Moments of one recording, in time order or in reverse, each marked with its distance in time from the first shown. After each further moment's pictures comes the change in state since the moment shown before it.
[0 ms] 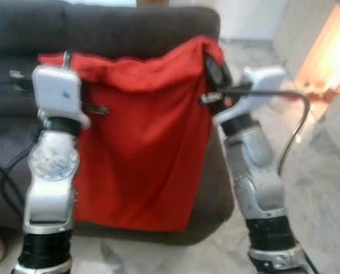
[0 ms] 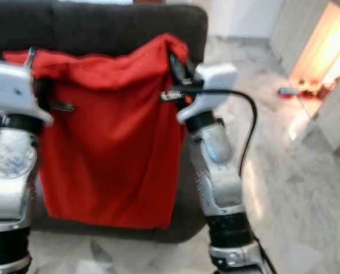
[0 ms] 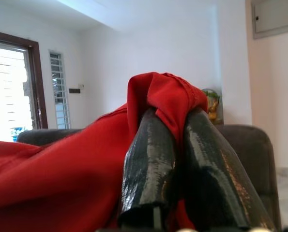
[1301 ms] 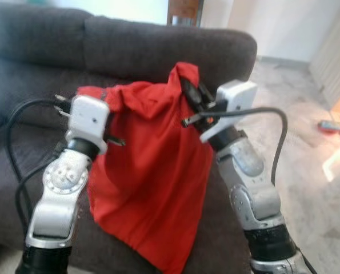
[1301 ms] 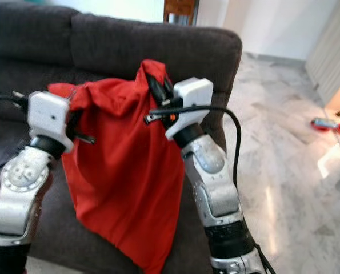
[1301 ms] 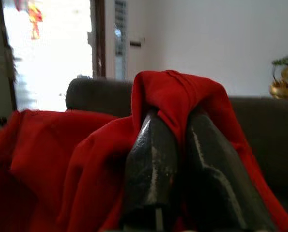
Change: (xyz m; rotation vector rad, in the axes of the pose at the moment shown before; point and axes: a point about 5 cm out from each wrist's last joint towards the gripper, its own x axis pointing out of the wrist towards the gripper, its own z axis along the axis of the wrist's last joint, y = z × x) left arm -0.036 -0.042 -0.037 -0.075 0.246 -0.355; right arm -0.024 0.017 -0.038 -0.047 0.218 0.173
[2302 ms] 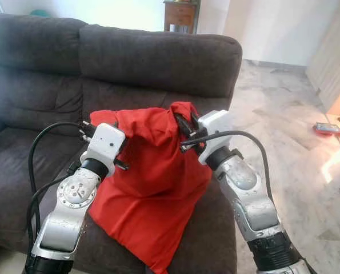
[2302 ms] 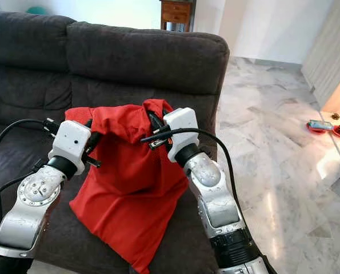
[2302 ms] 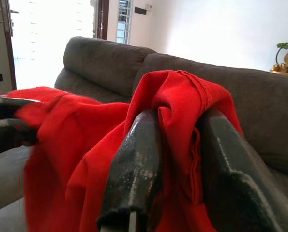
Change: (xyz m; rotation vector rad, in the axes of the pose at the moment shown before) left arm -0.011 -0.001 -0.034 0.055 0.158 0.003; right arm -0.008 0.004 -0.032 -0.083 0.159 0.024
